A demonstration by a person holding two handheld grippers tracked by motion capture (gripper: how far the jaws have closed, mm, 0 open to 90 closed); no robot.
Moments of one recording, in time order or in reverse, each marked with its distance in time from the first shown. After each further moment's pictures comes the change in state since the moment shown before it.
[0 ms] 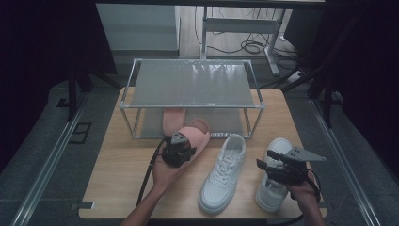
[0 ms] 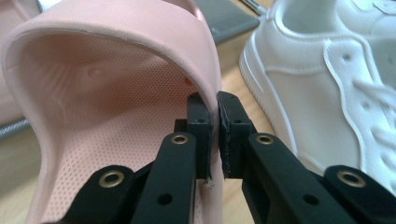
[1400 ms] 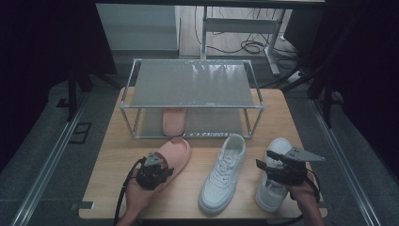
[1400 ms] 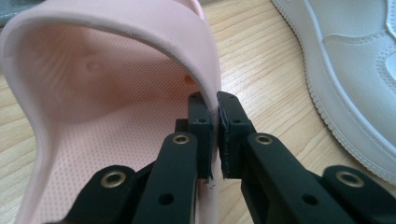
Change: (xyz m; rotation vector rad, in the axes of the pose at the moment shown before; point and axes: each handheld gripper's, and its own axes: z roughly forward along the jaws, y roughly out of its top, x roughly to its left) left arm 0.026 -0.080 -0.060 0.071 0.000 -0.032; right arm 0.002 0.000 0.002 0.003 0.001 -0.003
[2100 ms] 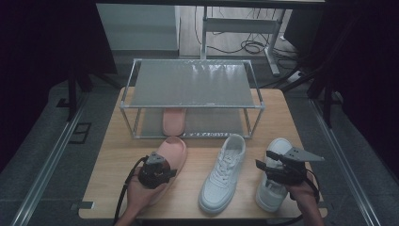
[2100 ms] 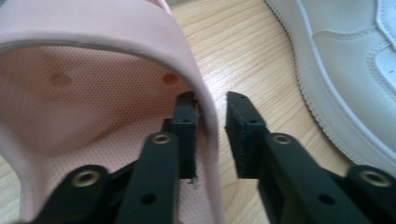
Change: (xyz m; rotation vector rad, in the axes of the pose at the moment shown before) left arm 0.001 0.004 0.009 0.032 -0.037 0.014; right arm 0.000 0.000 0.000 0.004 0.000 0.001
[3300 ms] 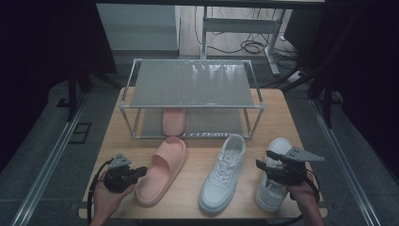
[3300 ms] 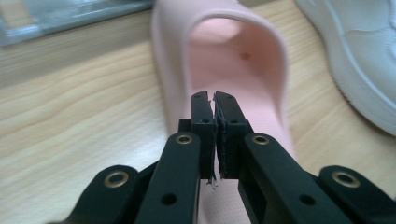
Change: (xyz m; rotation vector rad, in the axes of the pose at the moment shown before) left arm 0.036 -0.030 -0.072 -0.068 0.055 -0.029; right arm 0.000 0.000 0.000 -0.001 0.000 0.000
